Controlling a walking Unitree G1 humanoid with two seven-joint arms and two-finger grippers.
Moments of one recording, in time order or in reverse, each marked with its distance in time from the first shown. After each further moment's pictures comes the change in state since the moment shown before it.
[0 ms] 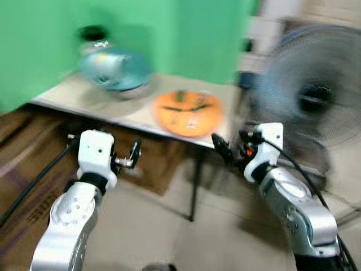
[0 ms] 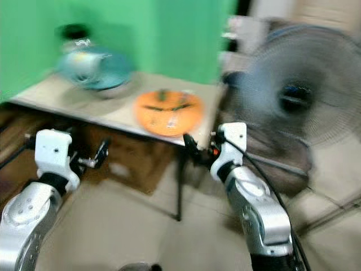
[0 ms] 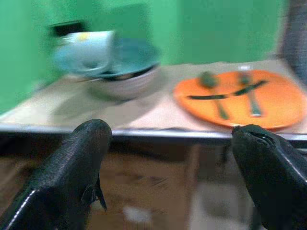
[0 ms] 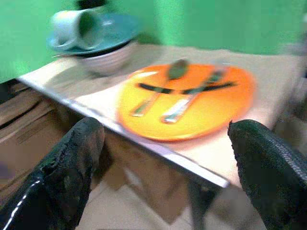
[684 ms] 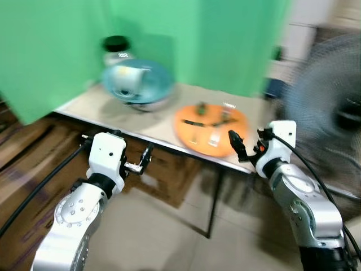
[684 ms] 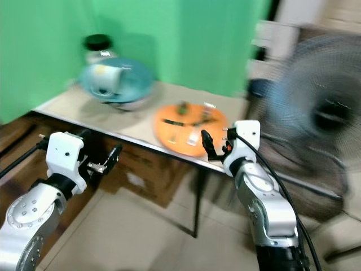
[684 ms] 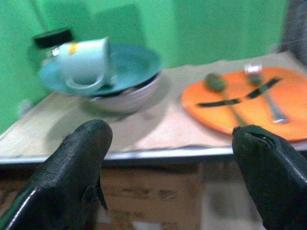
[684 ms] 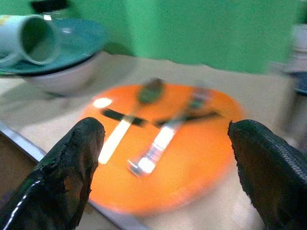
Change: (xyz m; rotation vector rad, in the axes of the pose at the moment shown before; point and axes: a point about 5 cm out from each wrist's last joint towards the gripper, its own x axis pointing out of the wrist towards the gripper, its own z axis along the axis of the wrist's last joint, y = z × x) left arm -0.002 -0.011 0.000 0.051 0.015 -0.139; right arm 0.006 -0.020 0.003 -0.041 -0.002 -0.146
